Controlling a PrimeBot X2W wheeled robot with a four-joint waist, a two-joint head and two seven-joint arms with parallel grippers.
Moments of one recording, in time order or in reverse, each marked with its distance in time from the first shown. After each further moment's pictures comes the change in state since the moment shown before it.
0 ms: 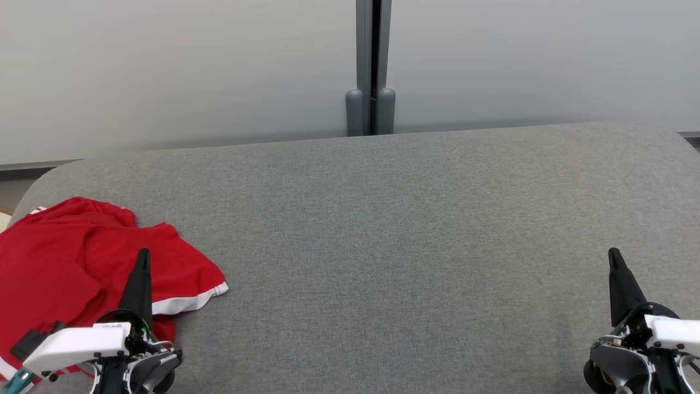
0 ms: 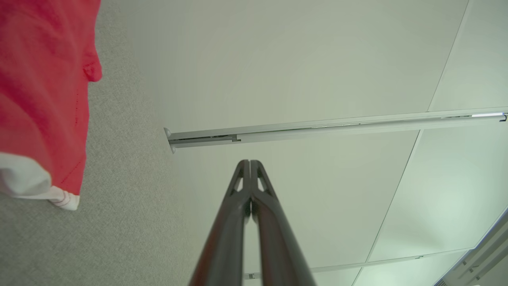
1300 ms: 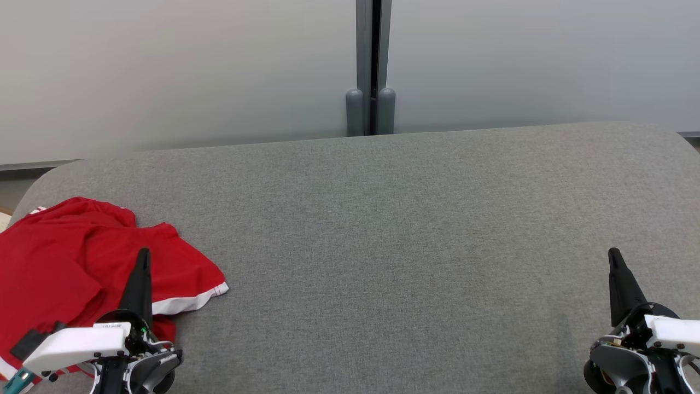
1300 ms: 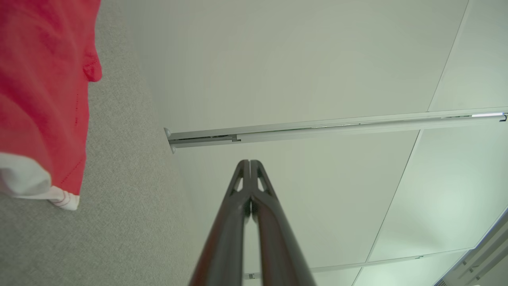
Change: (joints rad) left arm 0.000 0.000 0.000 0.000 0.000 0.000 0.000; right arm 0.000 0.000 0.000 0.000 0.000 0.000 0.000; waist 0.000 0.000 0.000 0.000
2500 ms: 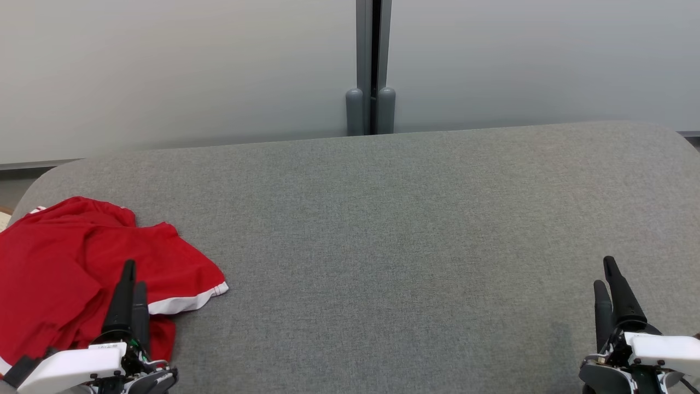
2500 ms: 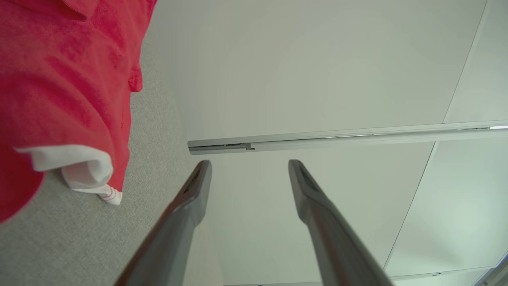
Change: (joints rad) left arm 0.058 -0.007 0.012 -0.006 0.010 0.002 -0.032; right arm 0.048 0.012 0.038 0.004 -0.074 0.000 -0.054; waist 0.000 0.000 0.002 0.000
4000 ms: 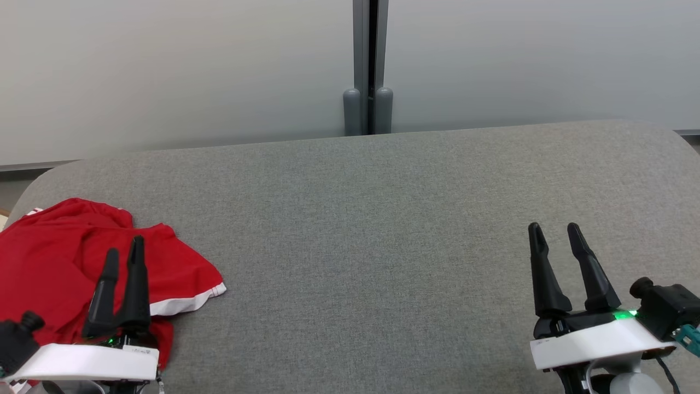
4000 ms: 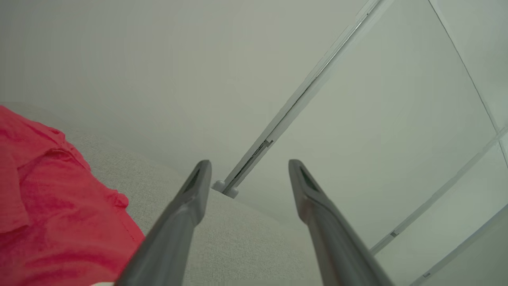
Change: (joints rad) left arm 0.064 0.128 -0.109 -0.238 0.681 0.000 -0.193; right arm 0.017 -0.006 0.188 -0.239 -1.127 0.000 -0.168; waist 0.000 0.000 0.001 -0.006
